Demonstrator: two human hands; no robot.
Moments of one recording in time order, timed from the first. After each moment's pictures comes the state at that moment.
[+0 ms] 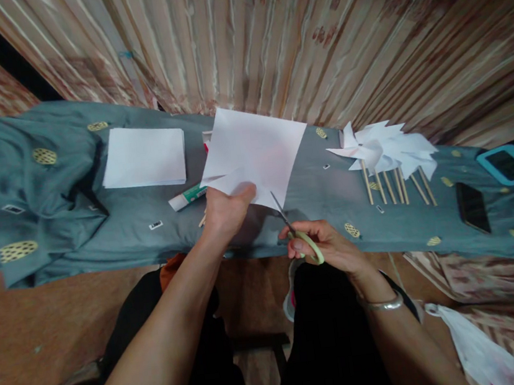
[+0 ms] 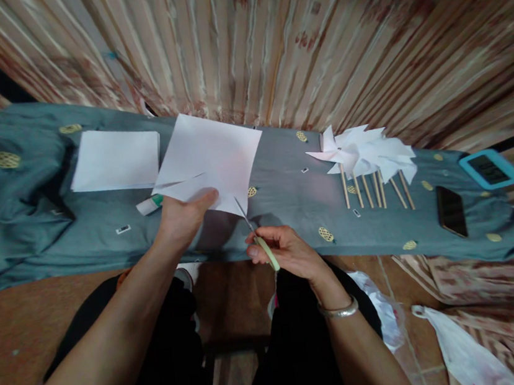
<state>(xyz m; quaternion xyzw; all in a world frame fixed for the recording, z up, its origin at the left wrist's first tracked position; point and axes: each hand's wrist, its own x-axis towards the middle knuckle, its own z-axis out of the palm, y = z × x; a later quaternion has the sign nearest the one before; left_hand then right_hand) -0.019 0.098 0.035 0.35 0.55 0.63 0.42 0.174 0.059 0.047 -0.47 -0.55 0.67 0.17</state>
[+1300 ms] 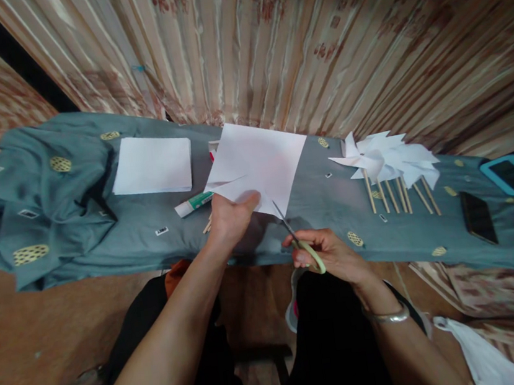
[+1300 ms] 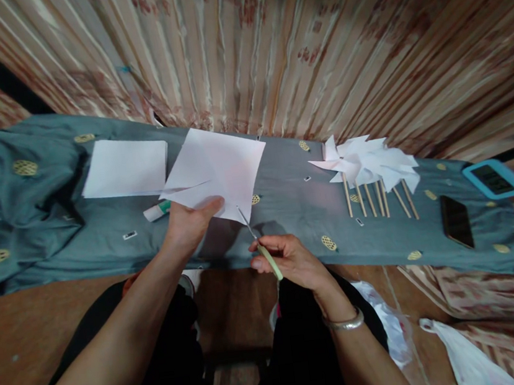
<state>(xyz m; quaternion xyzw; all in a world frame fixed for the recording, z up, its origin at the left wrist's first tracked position) -0.020 0.098 0.031 0.35 0.54 0.62 0.44 0.174 0.059 0.040 -0.47 -0.50 0.70 0.19</state>
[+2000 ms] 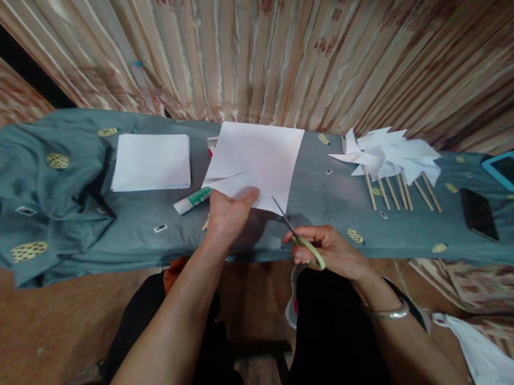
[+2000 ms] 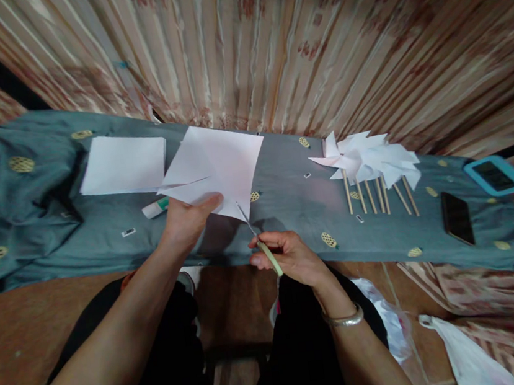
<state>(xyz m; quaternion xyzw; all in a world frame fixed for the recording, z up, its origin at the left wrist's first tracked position) -0.021 0.099 0.028 0.35 0.54 0.62 0.44 0.173 0.057 0.040 -0.49 -0.48 0.70 0.20</state>
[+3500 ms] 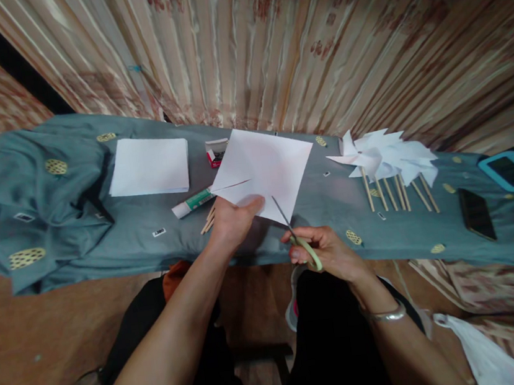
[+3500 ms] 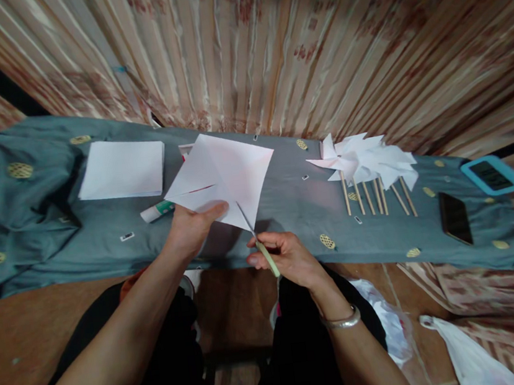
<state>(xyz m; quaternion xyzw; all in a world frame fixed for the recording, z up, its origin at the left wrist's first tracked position) -0.013 0.095 0.031 0.34 0.51 0.63 0.49 0.170 0.059 0.040 -0.50 -0.49 0.68 0.22</state>
